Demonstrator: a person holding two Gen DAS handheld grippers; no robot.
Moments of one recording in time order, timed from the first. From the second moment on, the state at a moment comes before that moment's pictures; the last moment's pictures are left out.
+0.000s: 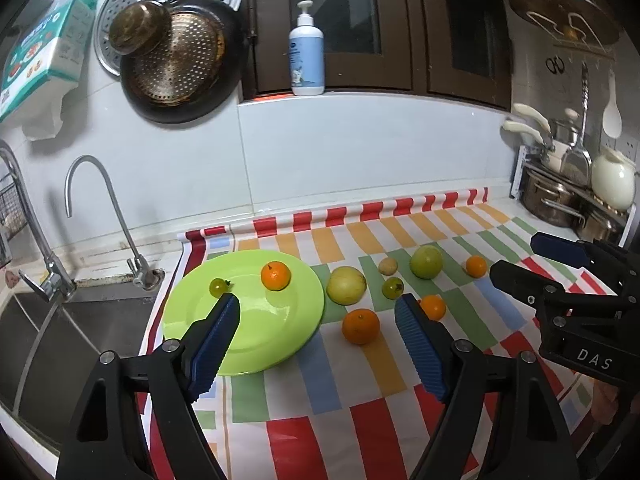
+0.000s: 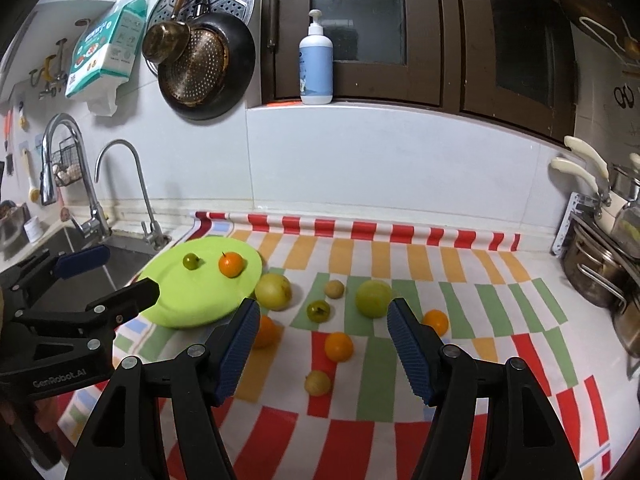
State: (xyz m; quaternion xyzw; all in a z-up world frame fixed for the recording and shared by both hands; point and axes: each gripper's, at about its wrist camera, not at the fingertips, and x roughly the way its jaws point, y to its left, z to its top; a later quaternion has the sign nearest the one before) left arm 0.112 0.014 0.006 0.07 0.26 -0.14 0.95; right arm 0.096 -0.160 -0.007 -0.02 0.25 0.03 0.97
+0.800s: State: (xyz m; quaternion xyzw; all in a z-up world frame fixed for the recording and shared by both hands) left arm 0.164 -0.013 -0.071 0.16 0.32 -0.21 0.91; right arm 0.132 -0.157 -0.081 0.00 0.35 0.04 0.94
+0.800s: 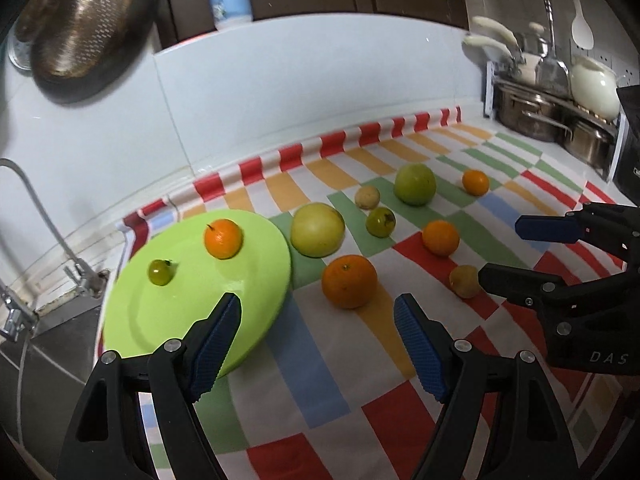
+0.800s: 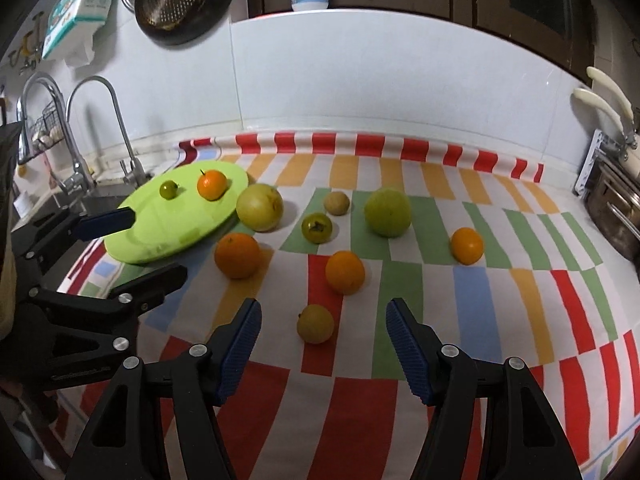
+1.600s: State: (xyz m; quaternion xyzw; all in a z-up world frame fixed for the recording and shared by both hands) left arm 0.213 -0.043 -0.104 0.16 0.37 -0.25 0.88; right arm 0.161 -0.158 -0.115 0.04 0.40 0.06 0.91
